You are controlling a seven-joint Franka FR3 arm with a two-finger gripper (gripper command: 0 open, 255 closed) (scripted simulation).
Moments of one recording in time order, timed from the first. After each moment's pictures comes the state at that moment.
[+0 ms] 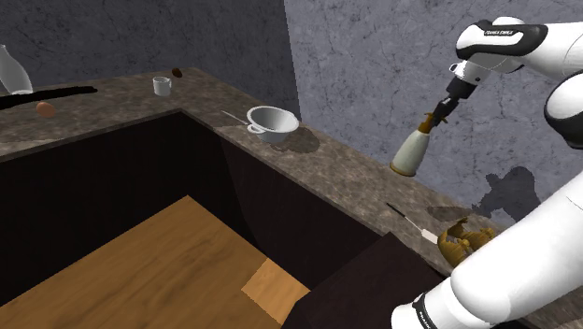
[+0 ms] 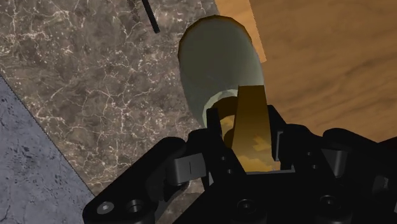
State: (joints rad) arm -0.27 0.03 -0.58 -1.70 0.08 1.71 -0.88
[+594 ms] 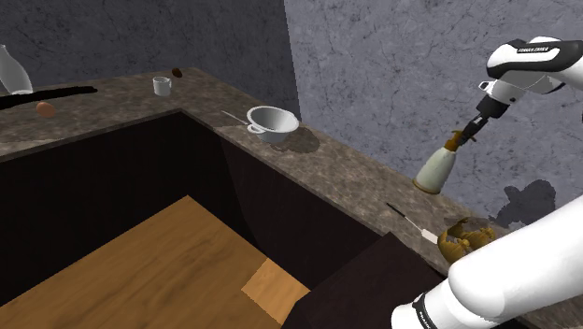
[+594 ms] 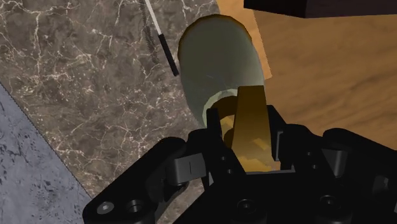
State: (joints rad) arm -0.35 -0.09 -0.66 -1.86 0.00 1.77 -1.03
